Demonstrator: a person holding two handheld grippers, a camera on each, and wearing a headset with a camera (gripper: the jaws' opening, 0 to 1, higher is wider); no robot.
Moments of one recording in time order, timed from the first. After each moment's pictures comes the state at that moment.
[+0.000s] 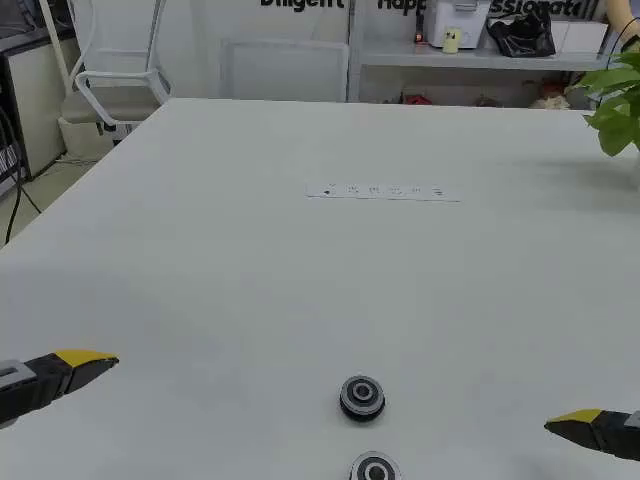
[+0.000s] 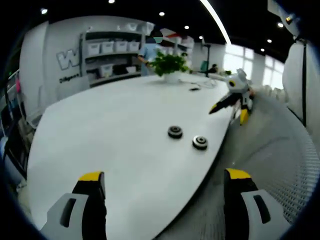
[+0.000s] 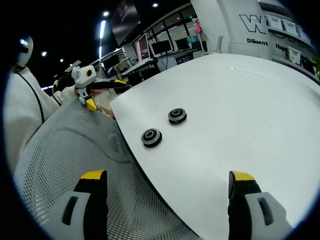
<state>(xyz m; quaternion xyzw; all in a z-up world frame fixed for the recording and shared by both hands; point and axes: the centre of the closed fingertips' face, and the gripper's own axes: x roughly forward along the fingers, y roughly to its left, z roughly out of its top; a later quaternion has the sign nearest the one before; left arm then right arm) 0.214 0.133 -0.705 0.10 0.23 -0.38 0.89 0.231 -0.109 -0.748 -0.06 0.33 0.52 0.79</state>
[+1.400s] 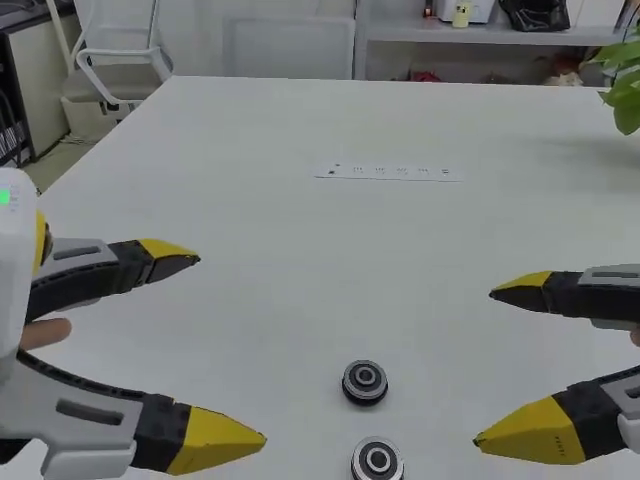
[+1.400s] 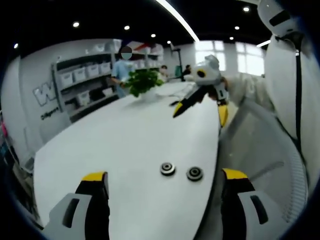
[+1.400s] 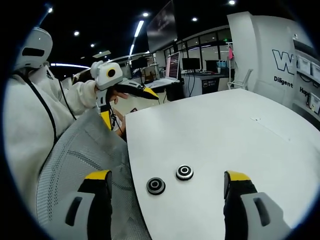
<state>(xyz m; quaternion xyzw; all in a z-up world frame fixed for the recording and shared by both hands) 0.243 0.079 -0.664 0.16 0.18 -0.46 0.86 0.261 -0.060 -0.685 -0.10 0.24 0.59 0.76</state>
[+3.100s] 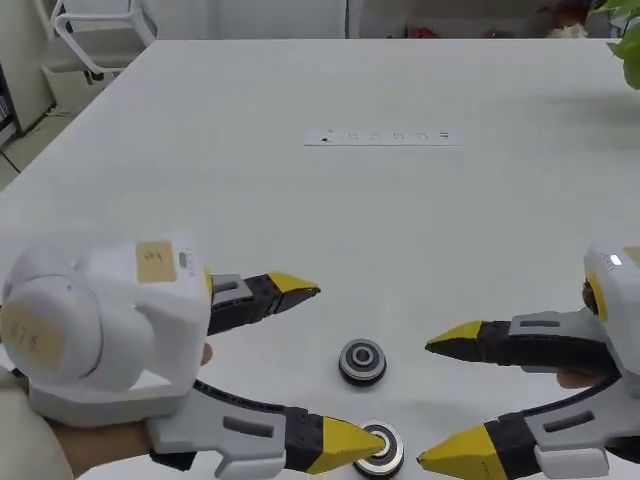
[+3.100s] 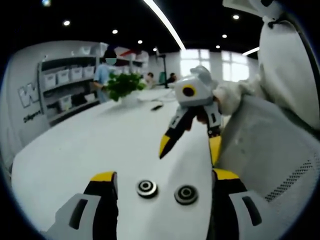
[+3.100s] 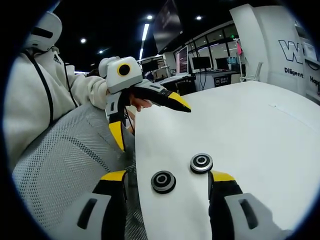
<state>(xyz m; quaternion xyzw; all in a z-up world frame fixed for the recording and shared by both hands) 0.259 0.002 -0.714 0.13 0.16 -0.53 0.82 0.247 -0.037 -0.749 -0.06 0.25 0.64 0.72</state>
